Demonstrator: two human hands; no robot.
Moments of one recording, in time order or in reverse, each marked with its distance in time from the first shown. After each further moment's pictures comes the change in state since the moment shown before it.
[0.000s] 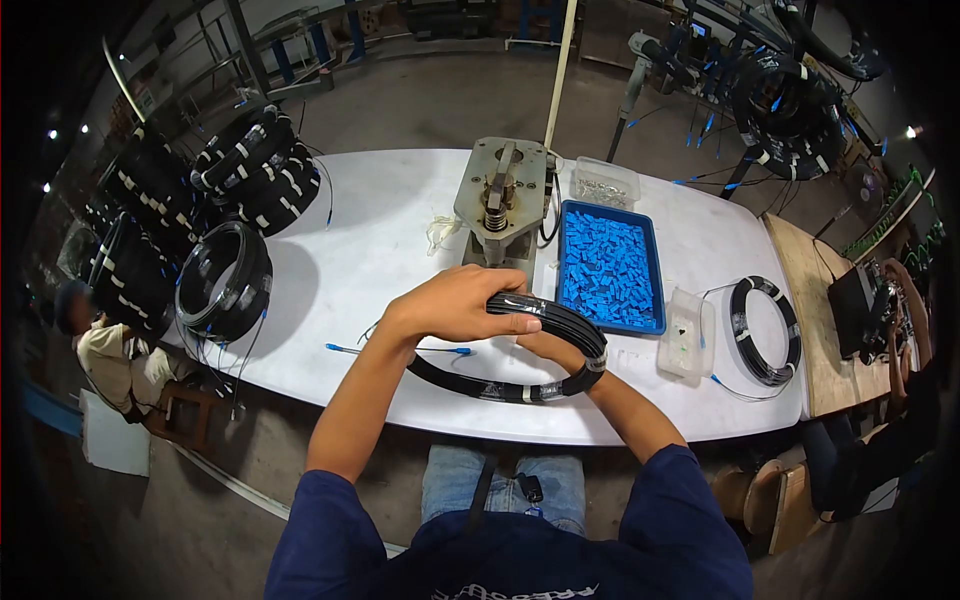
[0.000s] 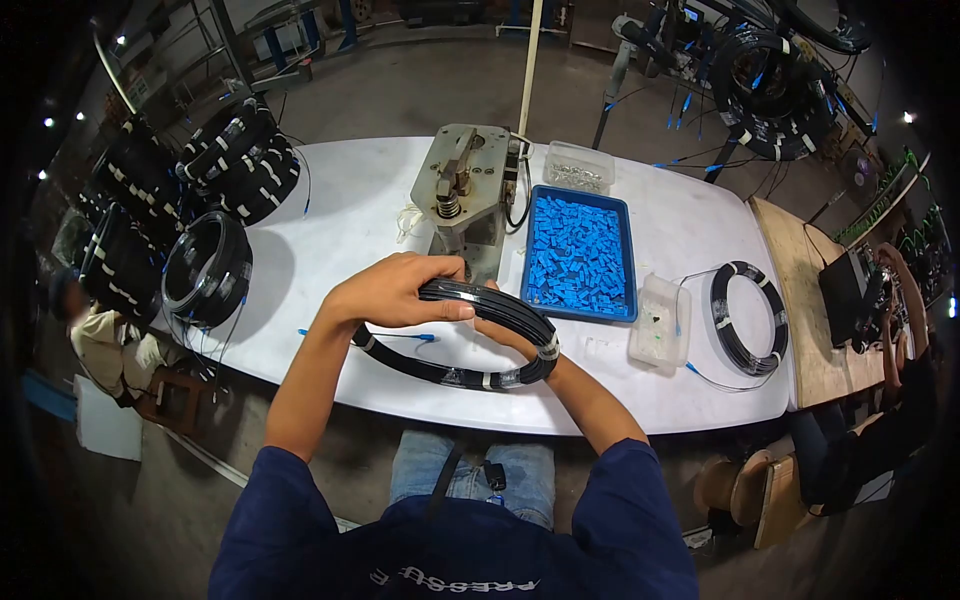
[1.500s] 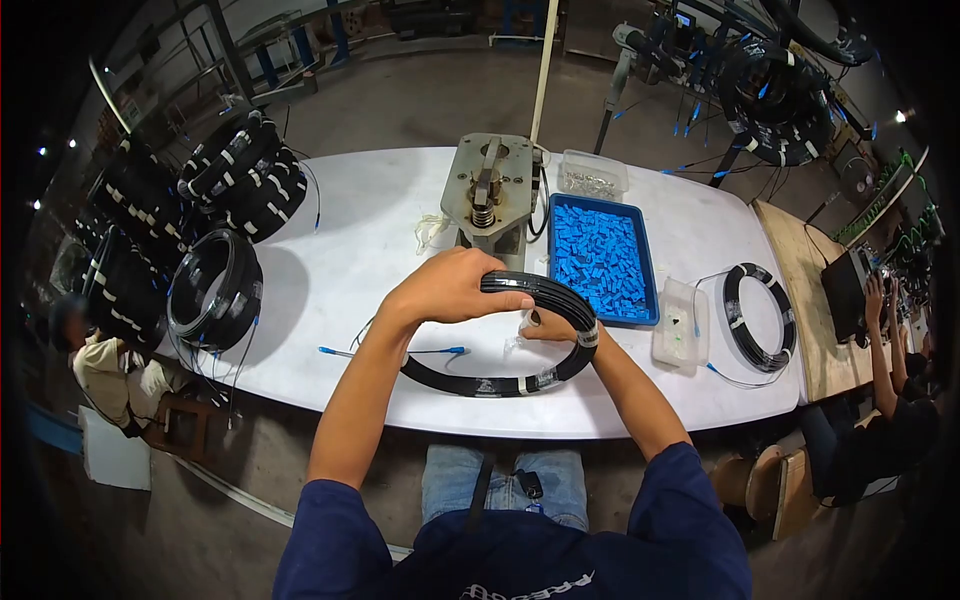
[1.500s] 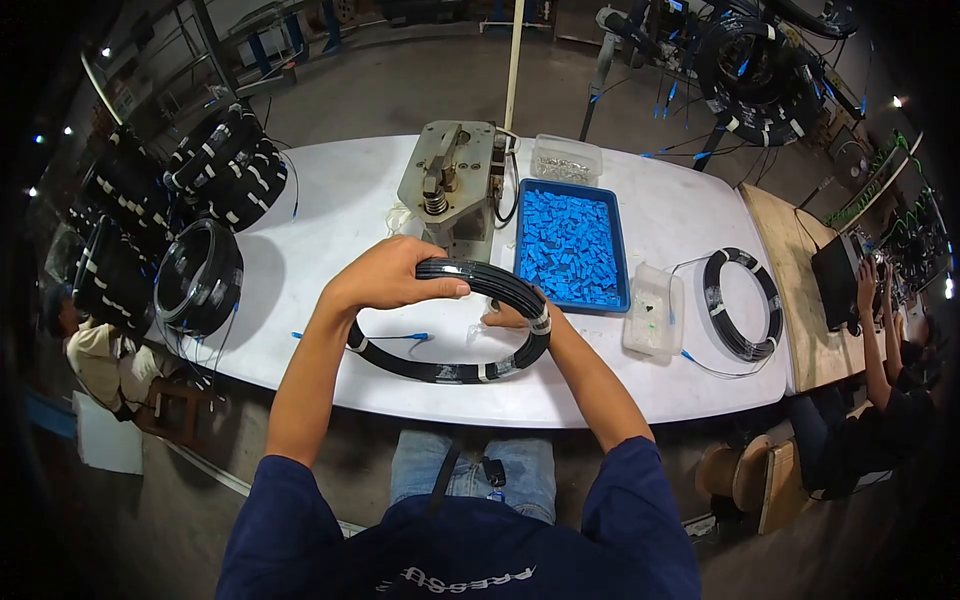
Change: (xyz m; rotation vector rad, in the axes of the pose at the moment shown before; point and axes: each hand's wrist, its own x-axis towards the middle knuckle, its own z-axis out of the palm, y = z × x) left_hand 0.015 -0.001 -0.005 0.023 -0.121 -0.277; right_hand 0.001 -0.018 -0.053 -0.545 -0.175 0.241
